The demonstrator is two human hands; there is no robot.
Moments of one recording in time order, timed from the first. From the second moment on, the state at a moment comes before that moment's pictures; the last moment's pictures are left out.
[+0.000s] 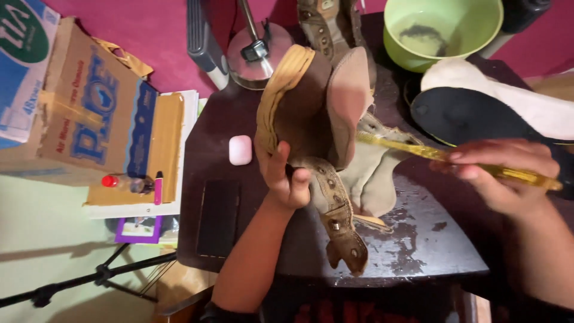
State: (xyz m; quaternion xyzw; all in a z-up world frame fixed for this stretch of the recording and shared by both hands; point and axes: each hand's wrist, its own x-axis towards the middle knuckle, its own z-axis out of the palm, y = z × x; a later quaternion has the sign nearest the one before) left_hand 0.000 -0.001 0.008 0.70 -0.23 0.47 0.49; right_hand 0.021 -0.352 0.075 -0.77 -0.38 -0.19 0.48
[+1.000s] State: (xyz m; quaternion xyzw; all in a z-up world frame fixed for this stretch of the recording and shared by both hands) left_hand 0.006 -0.010 0.030 0.68 -0.28 0.43 0.53; right_hand -0.004 -0.306 0.195 -0.92 -0.09 0.09 0.36
